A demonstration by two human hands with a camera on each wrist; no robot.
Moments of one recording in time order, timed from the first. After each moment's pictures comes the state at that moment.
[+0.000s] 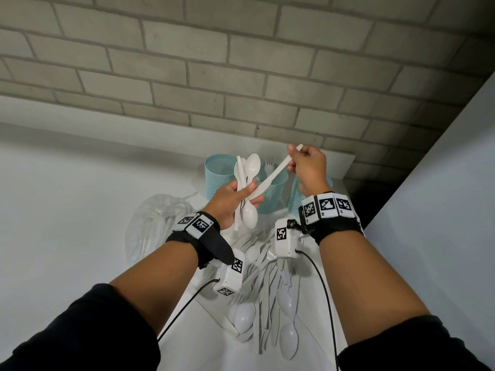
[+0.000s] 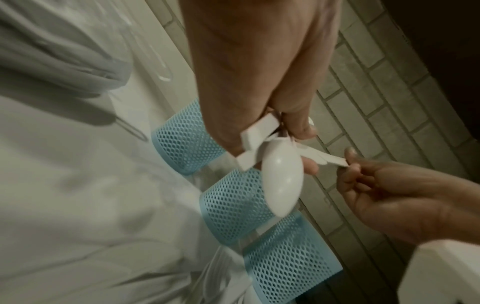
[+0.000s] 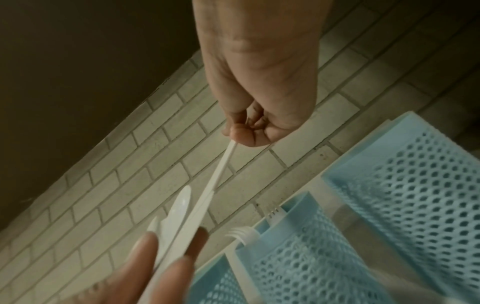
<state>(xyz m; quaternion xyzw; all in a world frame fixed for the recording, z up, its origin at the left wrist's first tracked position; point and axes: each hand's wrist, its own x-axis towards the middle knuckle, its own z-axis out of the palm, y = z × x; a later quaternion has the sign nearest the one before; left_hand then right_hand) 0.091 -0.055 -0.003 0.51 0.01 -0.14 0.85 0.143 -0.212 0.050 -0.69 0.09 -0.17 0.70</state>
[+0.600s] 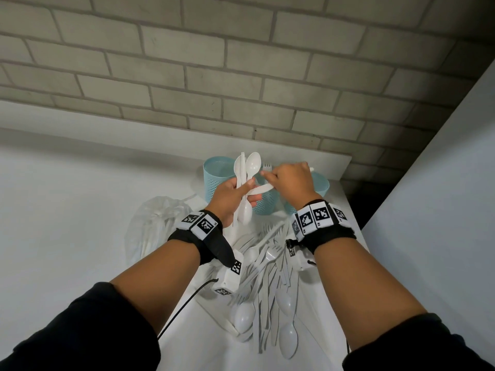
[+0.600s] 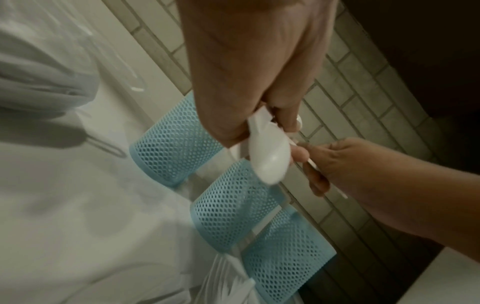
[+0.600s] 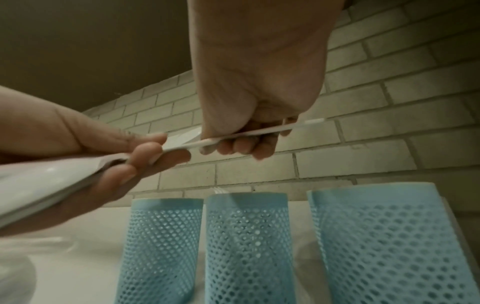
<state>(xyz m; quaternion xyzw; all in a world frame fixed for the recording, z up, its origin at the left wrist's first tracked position) 0.092 -0.059 0.004 0.57 0.01 -0.08 0.82 0.124 -0.203 0.042 -0.99 -0.08 -0.11 0.03</state>
